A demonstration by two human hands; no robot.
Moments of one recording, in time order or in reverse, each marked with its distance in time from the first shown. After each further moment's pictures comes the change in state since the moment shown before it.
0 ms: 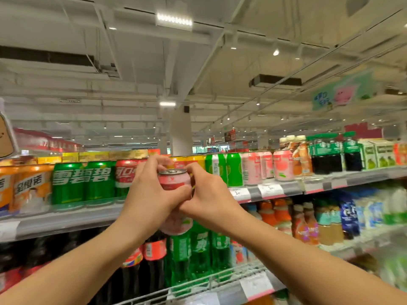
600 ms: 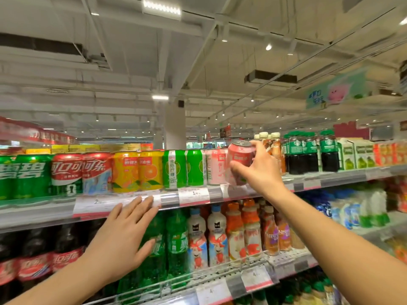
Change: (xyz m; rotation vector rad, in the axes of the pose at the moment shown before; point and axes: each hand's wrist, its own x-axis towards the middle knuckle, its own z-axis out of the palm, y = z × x) left_hand -0.029 -0.075 0.102 1.073 -0.480 0.266; right_hand 0.015 0.207 -0.160 -0.172 0.330 0.233
